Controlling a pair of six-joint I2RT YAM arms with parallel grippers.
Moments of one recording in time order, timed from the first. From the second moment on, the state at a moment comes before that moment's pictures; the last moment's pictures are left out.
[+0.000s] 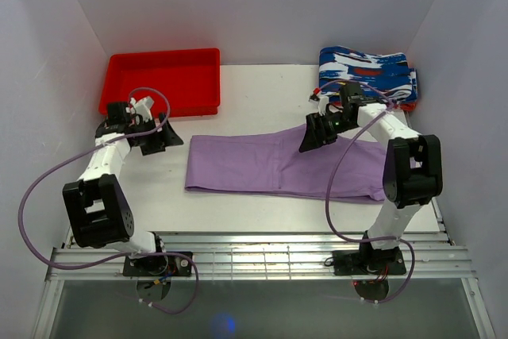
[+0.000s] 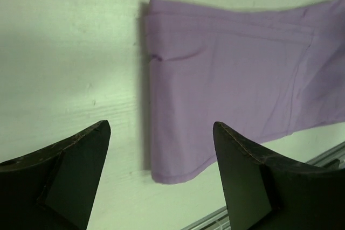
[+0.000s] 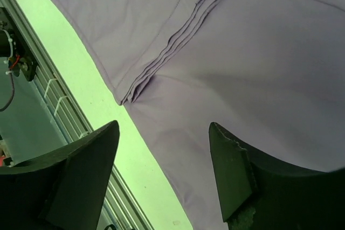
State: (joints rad) left arm 0.18 1.47 1.05 -0.51 0.56 -0.13; right arm 0.16 1.77 1.31 -0.77 -0.83 -0.29
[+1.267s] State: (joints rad) left arm 0.31 1.88 0.86 -0.34 1.07 -0.03; right arm 0.45 2.10 1.46 -0.73 -0.78 -0.22
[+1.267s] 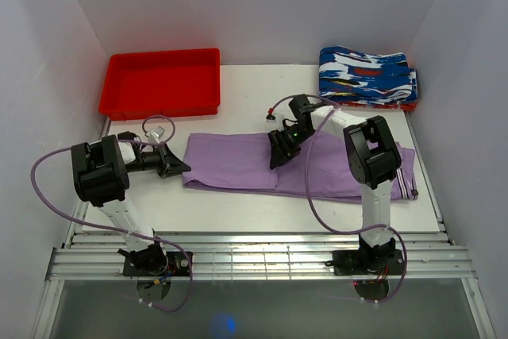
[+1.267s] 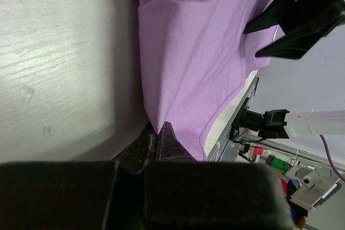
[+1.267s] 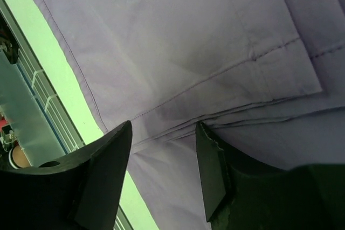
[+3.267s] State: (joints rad) left arm -0.68 1.79 1.46 -0.46 0.44 -0.34; right arm -0.27 1.89 1.13 -0.98 -0.81 -0.43
